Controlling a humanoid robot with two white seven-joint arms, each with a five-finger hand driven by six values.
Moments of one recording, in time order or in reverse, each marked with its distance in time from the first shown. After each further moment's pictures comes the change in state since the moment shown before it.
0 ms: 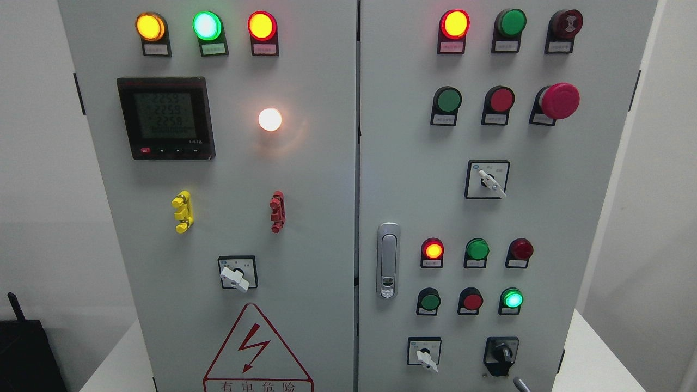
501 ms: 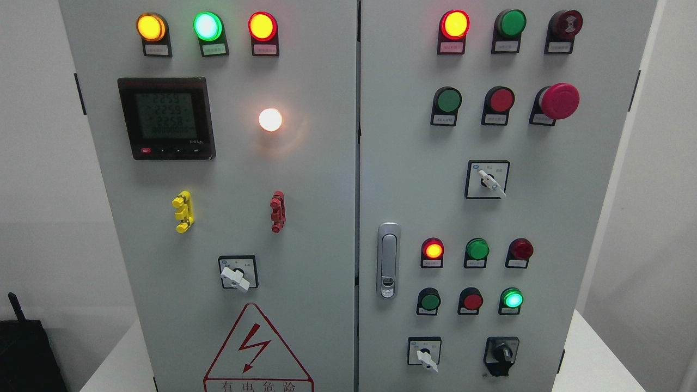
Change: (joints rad) left arm 0.000 0.000 0.000 0.000 0.000 0.000 0.000; right arm 0.145 0.007 -0.001 -0.086 0.000 -0.051 -0.001
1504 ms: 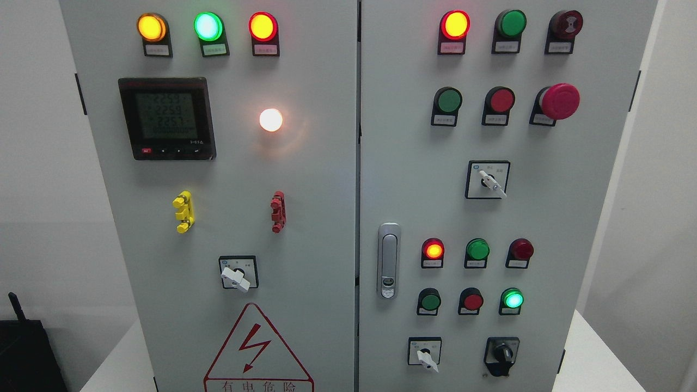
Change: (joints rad) left arm 0.000 0.000 0.000 0.000 0.000 0.000 0.000; right arm 0.077 0.034 0.000 -0.021 0.000 -0.026 0.066
